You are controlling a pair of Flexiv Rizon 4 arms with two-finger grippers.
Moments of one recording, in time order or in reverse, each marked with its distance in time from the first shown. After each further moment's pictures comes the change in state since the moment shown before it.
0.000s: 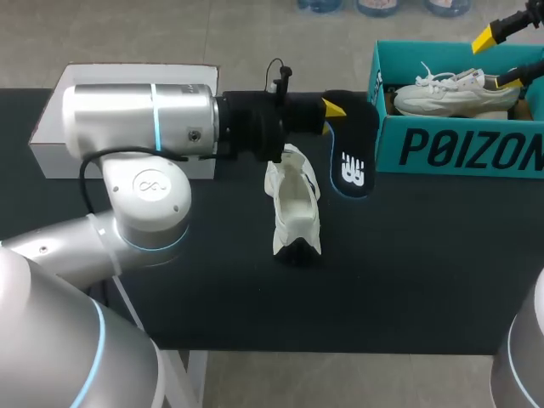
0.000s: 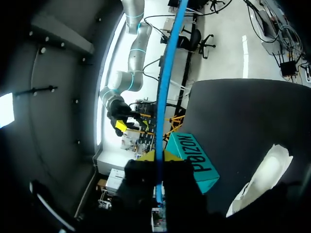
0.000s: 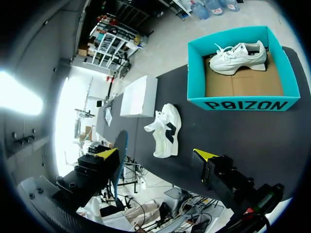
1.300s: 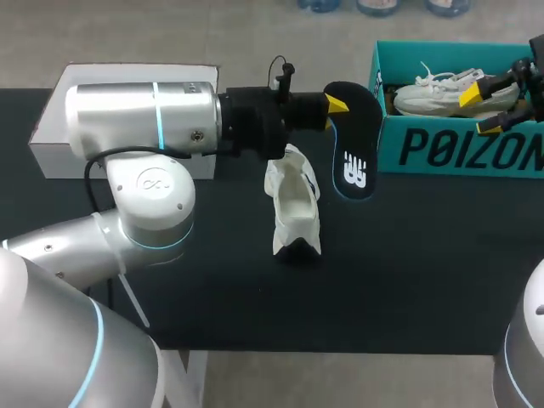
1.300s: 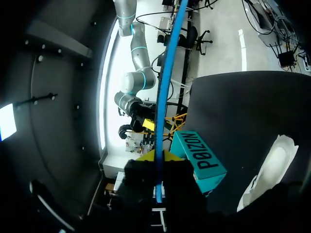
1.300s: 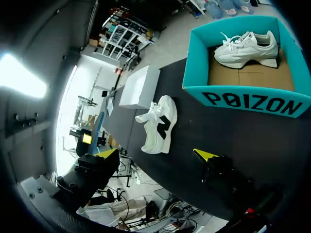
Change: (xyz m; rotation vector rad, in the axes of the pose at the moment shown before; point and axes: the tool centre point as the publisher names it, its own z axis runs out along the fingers) left arm -0.011 -0.002 0.003 0.003 -0.023 0.093; right arm -0.058 -0.025 0.041 0.032 0.042 -0.126
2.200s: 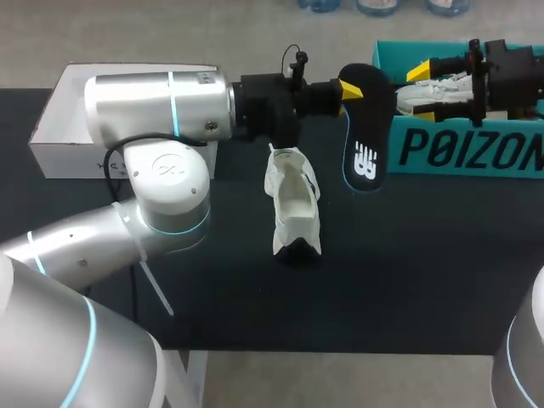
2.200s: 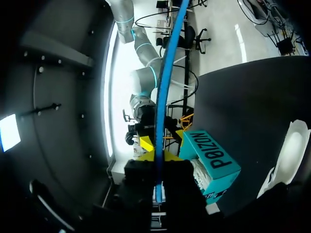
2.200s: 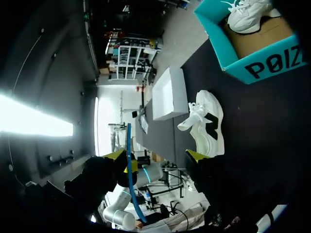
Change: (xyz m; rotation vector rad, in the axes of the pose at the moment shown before) left arm -0.018 0.009 0.023 0.040 -0.051 0.078; right arm 0.088 0.018 0.064 -0.086 0.331 0.340
